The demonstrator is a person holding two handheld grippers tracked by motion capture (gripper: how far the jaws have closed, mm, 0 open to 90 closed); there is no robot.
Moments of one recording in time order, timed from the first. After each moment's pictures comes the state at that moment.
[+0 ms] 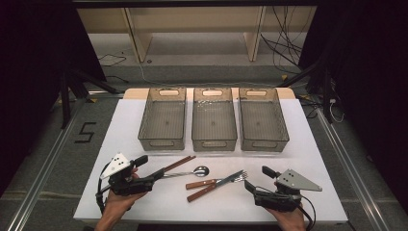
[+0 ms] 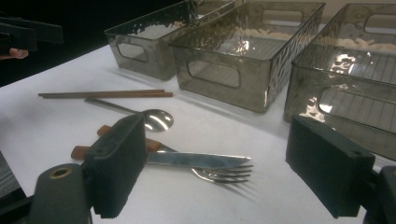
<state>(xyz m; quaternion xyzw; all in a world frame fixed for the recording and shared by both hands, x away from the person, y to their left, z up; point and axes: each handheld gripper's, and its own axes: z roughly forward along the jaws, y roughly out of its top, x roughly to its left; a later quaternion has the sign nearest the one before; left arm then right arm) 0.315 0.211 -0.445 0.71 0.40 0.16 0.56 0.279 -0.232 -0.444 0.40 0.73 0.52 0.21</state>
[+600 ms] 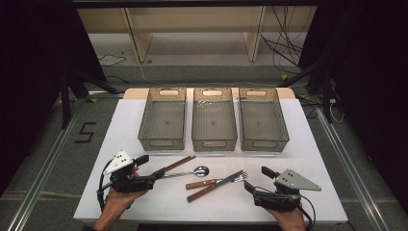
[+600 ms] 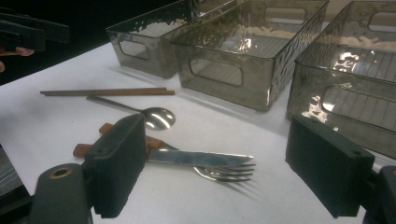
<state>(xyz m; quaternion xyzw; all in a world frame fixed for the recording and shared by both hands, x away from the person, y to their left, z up) 0.325 0.210 -0.442 0.73 0.40 0.15 0.53 0.280 -0.231 -0.444 0.39 0.73 0.52 0.20</state>
